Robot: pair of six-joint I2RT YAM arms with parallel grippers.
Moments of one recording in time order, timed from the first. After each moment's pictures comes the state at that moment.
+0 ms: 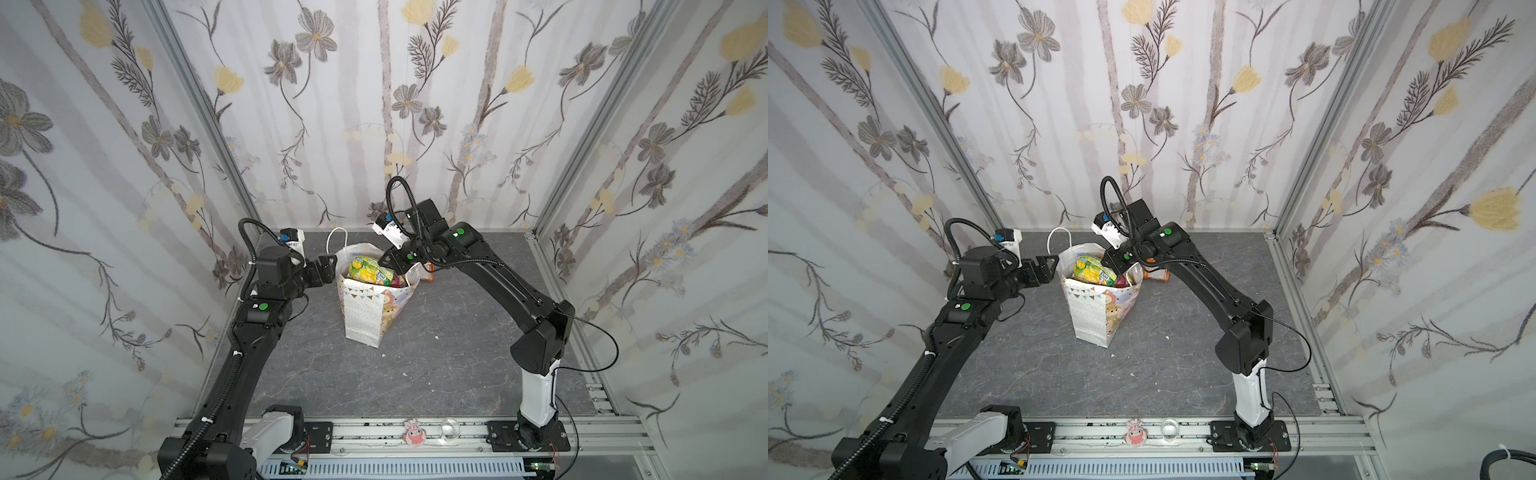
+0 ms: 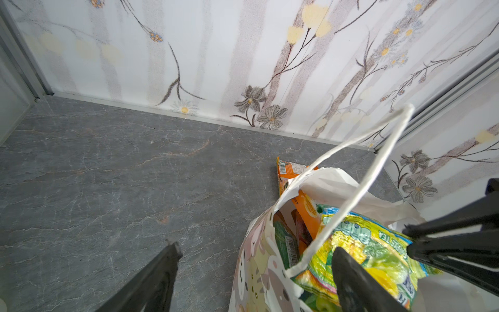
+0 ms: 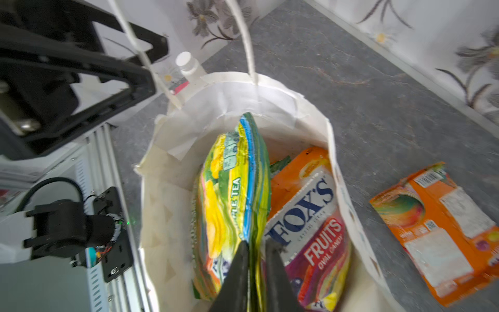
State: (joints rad) left arm -0.10 1.08 1.01 -0.32 0.24 -0.32; right arm 0.72 1.97 2.13 -0.92 -0.32 -0.05
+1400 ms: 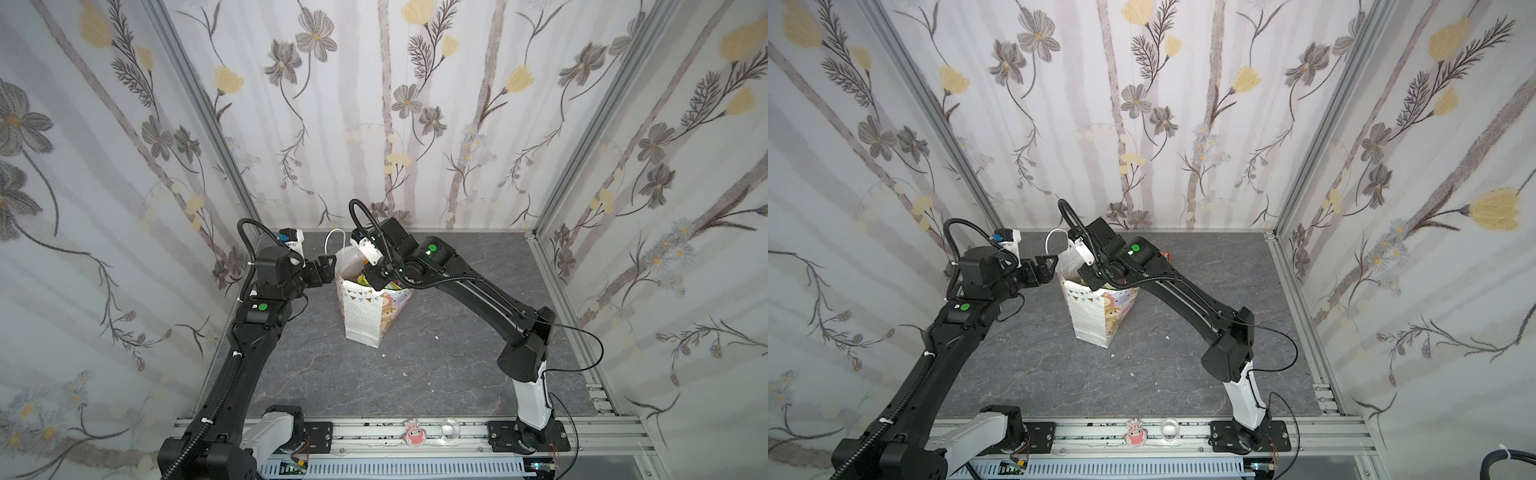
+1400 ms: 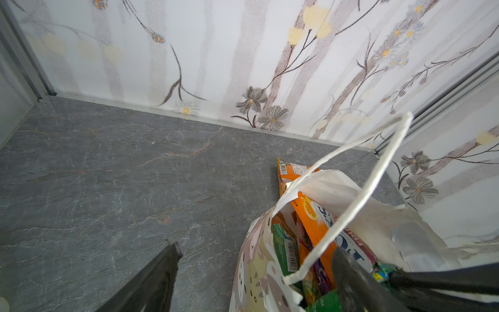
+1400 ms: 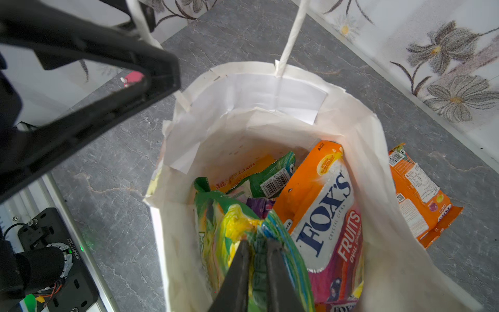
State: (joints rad) left arm -0.09 1.08 1.01 -0.32 0.25 -0.32; right arm 0.91 2.04 2.23 -1.01 0.01 0.05
